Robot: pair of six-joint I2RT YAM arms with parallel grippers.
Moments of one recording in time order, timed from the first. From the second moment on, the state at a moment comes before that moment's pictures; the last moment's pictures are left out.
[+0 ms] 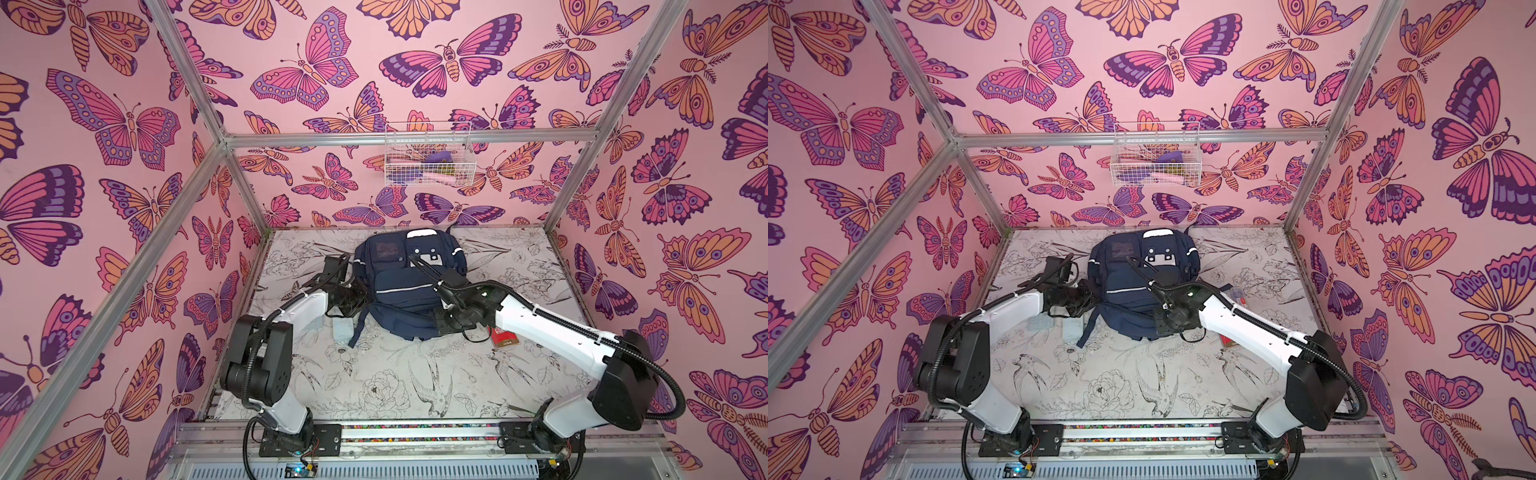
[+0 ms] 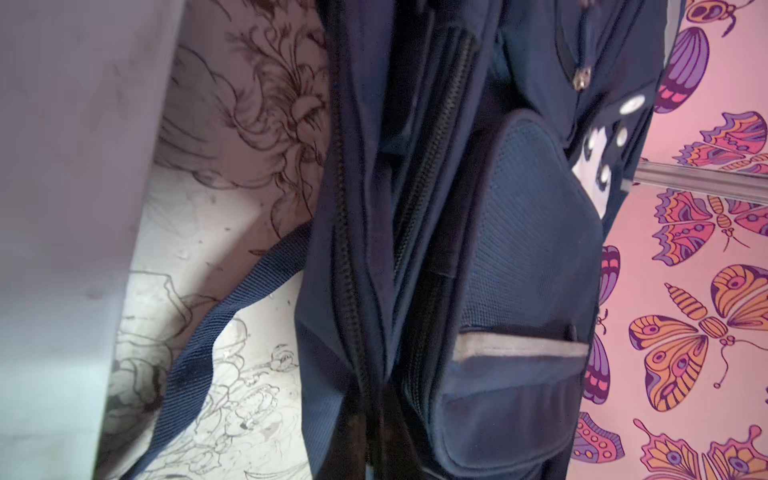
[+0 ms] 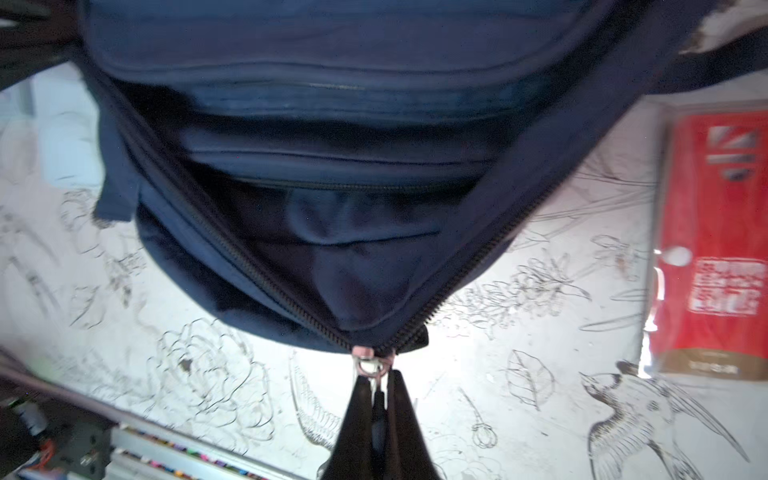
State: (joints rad) left arm -0.22 1.66 1.03 -0.37 0.43 -0.94; right arm 0.80 1.51 1.24 -0.90 -0.01 0.60
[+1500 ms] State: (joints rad) left arm -0.60 1.42 0.88 -0.41 0.33 -1.34; right arm 0.84 1.62 1.33 -0.94 -0.10 0.56
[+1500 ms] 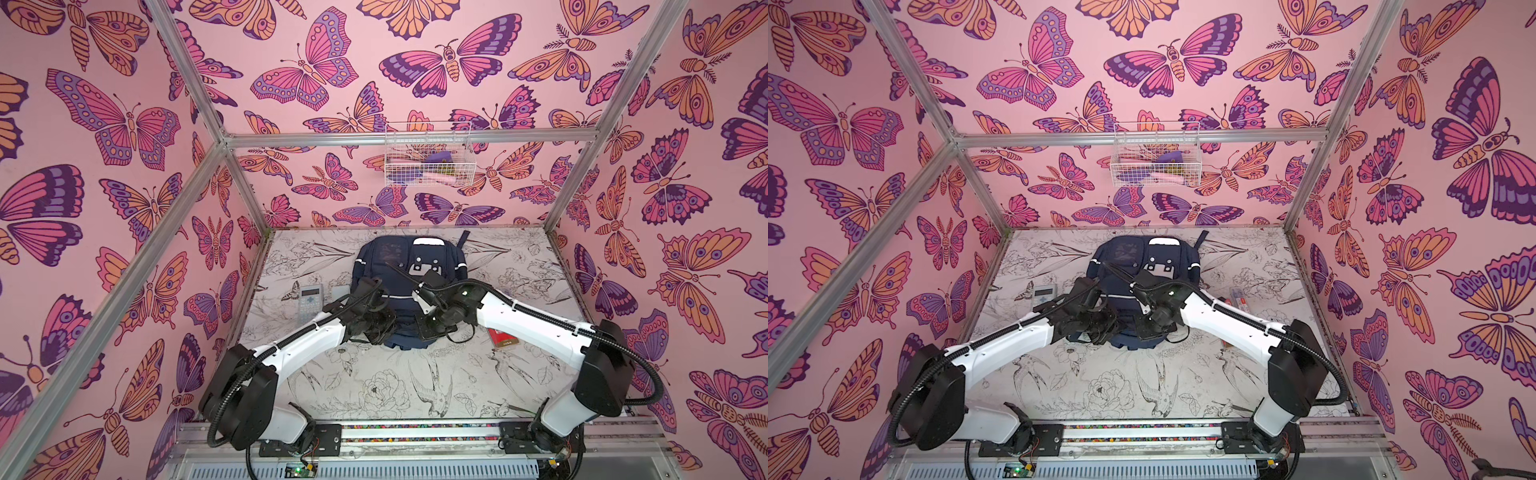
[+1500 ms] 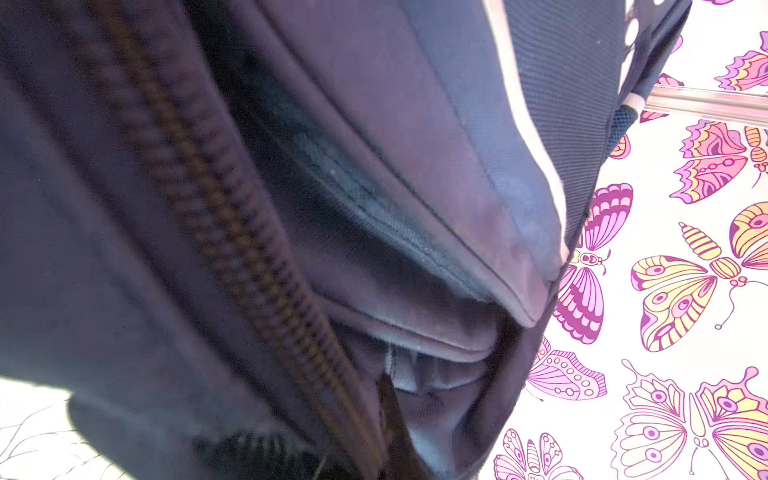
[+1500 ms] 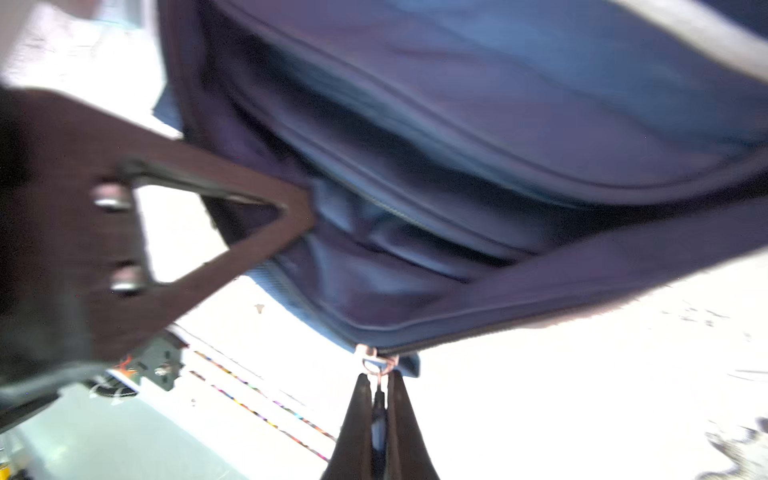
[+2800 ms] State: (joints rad) left arm -0.68 1.40 0.86 -0.44 0.26 -1.27; right arm 0.51 1.66 1.20 -0.81 0.06 0.33
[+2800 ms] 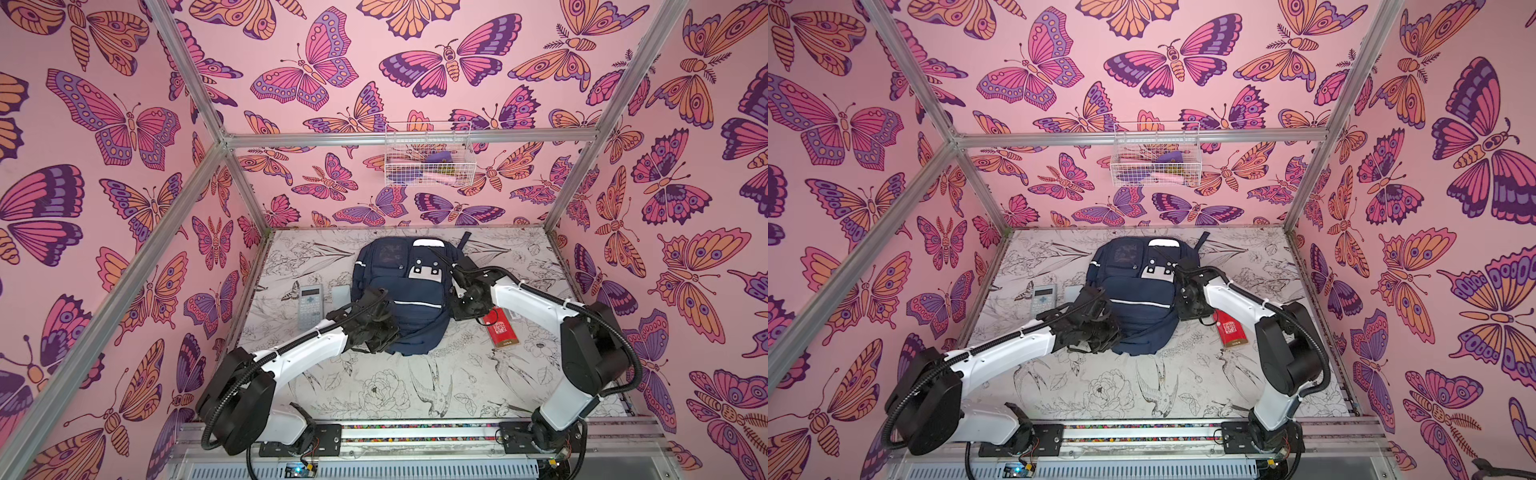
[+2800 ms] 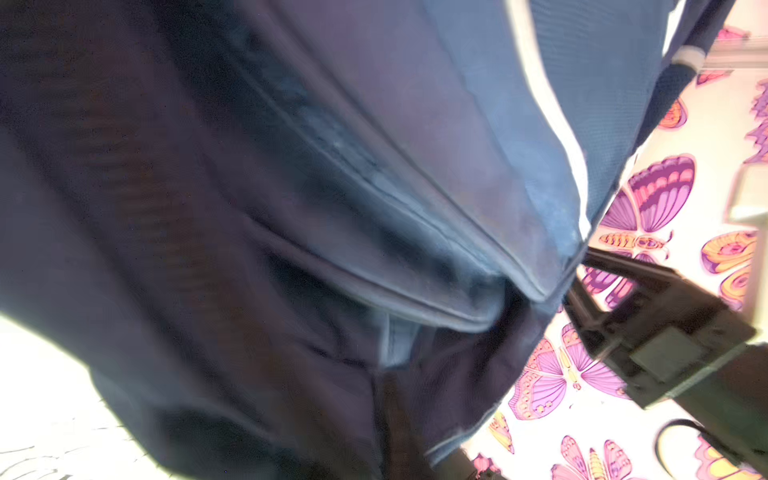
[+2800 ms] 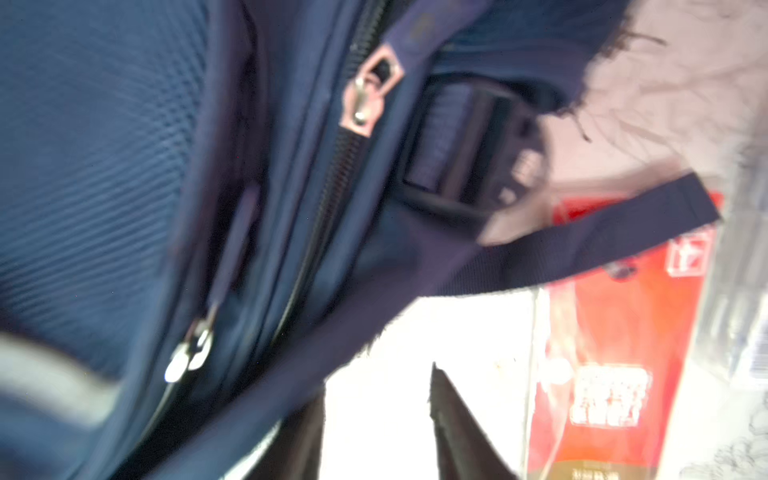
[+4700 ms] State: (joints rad) left arm -0.58 1.71 1.23 -0.48 0.30 -1.18; right arm 0.50 1.41 1.13 -0.64 -0.06 0.45
